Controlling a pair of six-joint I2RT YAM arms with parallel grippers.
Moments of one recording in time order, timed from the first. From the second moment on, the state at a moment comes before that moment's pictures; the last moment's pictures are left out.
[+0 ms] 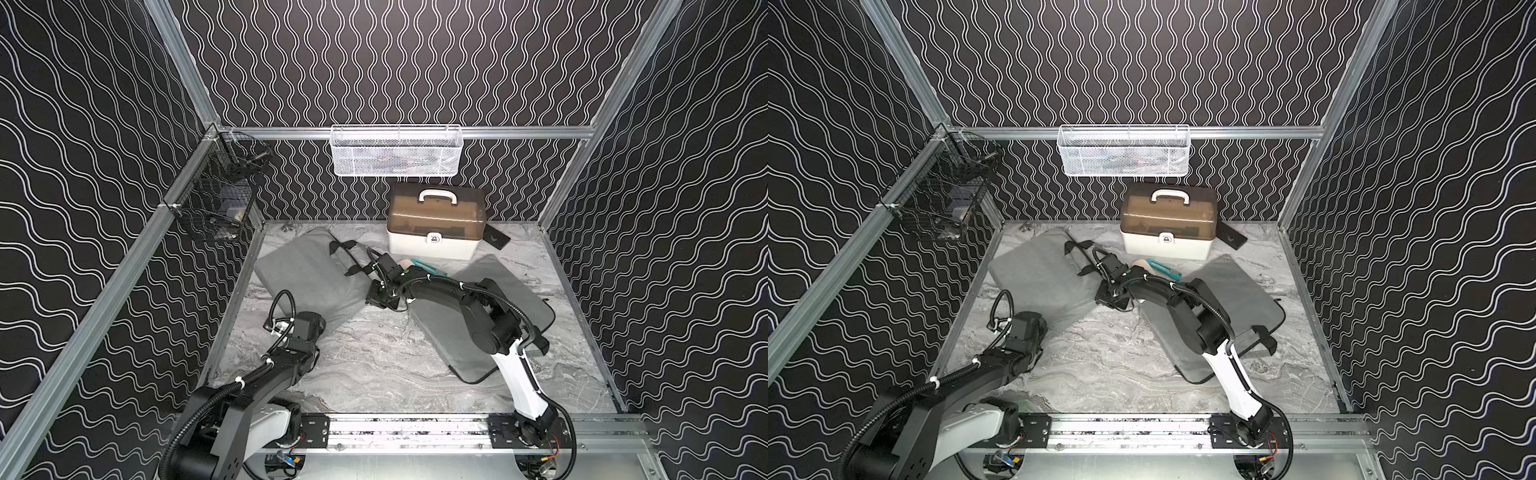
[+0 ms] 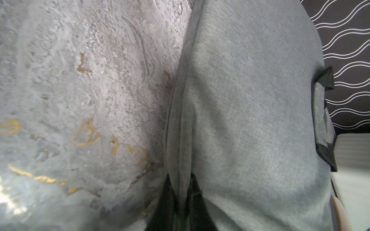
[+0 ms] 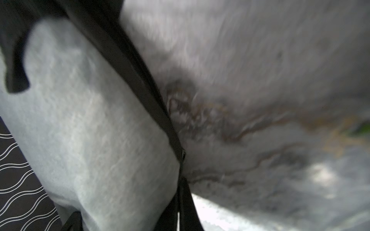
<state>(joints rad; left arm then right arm) -0.18 1.14 0.24 0.05 -0.41 -1.27 0.81 2.31 1.75 -0.52 -0.17 1.08</state>
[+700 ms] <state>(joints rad) -0.19 0.95 0.31 -0.28 -0.42 -1.28 0.76 2.24 1.72 -0.69 -0.24 1.18</state>
